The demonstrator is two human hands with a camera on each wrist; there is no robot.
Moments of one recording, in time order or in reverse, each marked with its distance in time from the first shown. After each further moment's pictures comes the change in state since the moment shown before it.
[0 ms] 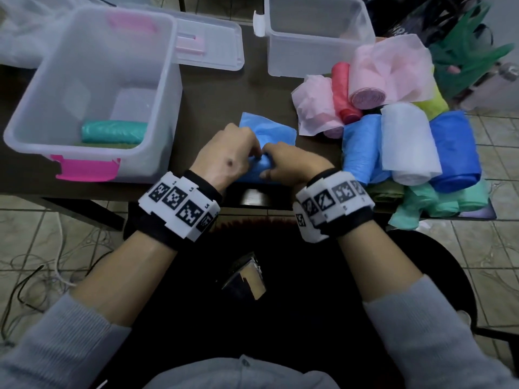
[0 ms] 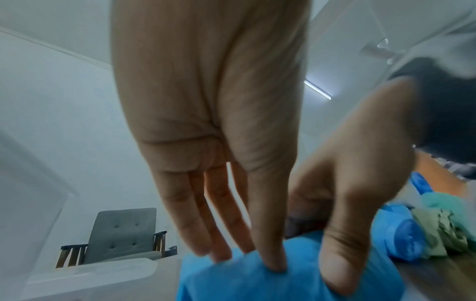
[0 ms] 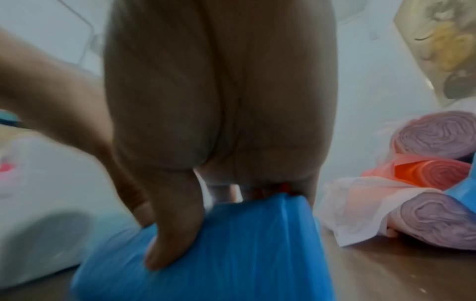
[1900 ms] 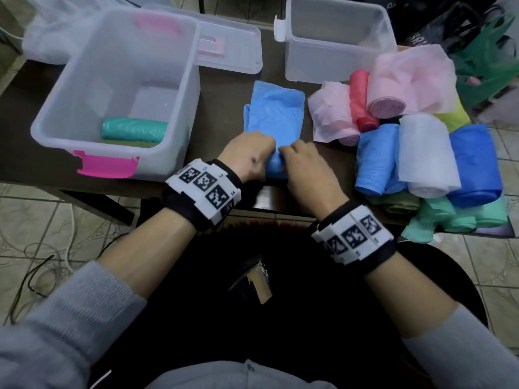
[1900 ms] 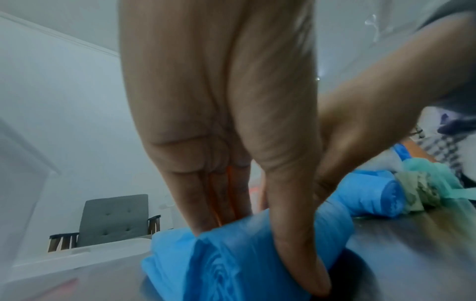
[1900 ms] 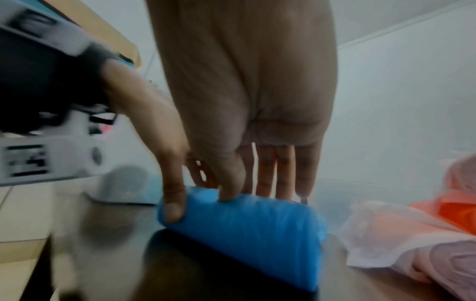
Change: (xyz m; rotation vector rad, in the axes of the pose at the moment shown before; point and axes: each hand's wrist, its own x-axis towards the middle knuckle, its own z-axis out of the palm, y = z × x) left_hand 0.003 0.013 -0.007 0.240 -0.137 0.082; right_hand -0.012 0.001 0.023 -0.179 0.406 -0.054
